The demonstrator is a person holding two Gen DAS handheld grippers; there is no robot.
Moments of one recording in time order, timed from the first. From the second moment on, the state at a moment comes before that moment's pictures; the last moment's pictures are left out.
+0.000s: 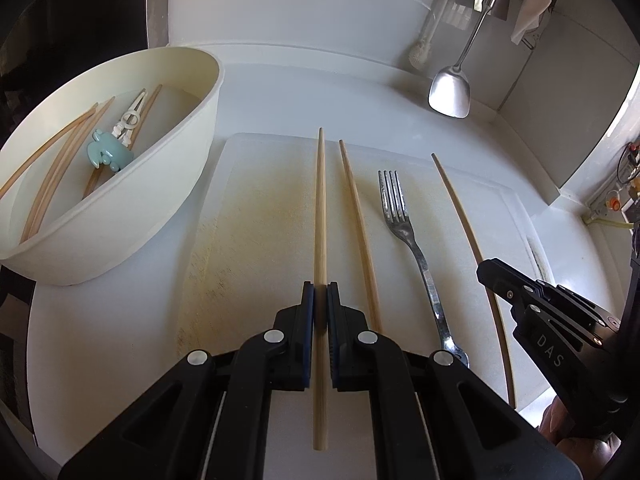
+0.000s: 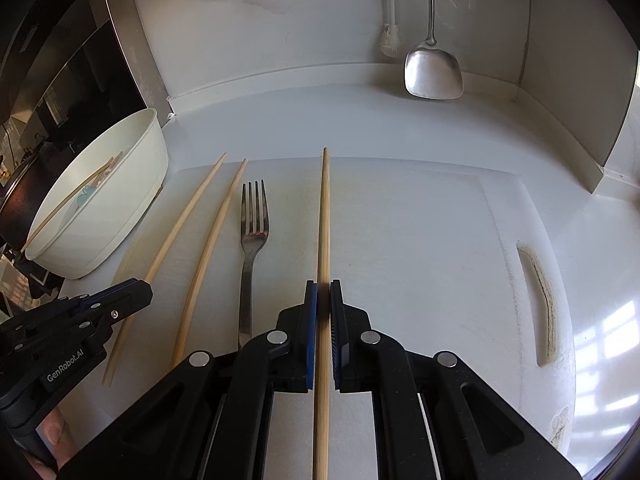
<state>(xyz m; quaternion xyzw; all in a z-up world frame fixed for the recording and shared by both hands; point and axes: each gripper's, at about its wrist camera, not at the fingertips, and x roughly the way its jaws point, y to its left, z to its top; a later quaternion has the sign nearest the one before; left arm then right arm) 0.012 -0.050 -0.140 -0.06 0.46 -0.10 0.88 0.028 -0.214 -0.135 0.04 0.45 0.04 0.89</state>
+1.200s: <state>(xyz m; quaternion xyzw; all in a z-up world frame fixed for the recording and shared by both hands) -0.024 0.097 -0.014 -0.12 0.37 0.01 0.92 0.044 -0.088 -0.024 0.01 0.37 0.18 0.91</state>
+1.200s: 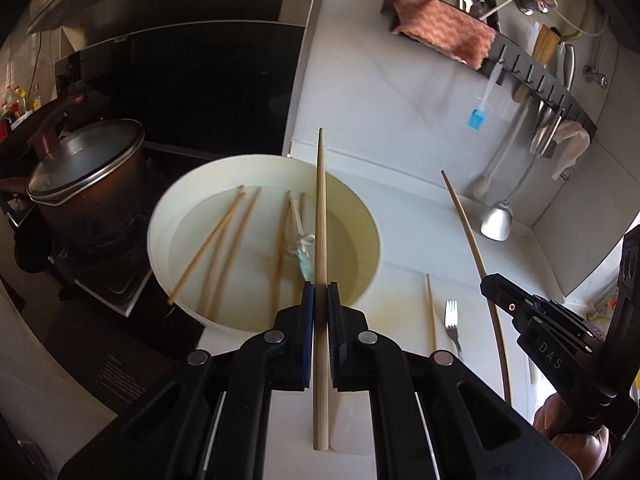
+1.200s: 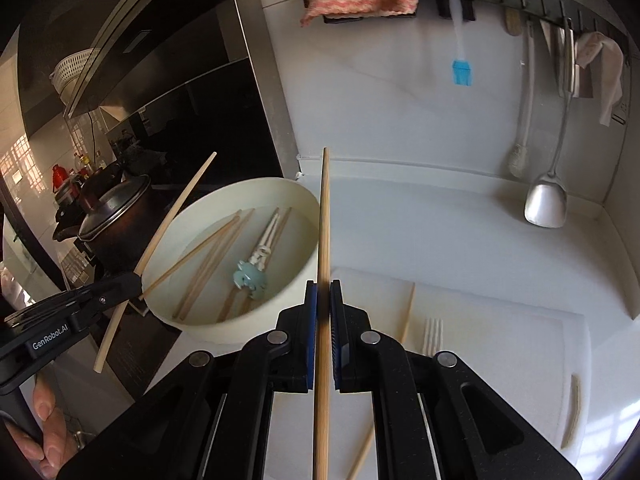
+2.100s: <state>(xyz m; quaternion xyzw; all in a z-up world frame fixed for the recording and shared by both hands) 0.082 0.205 -0.097 -0.11 0.48 -0.01 0.87 0.150 0.038 -0.093 0.05 0.47 0.16 0.87</state>
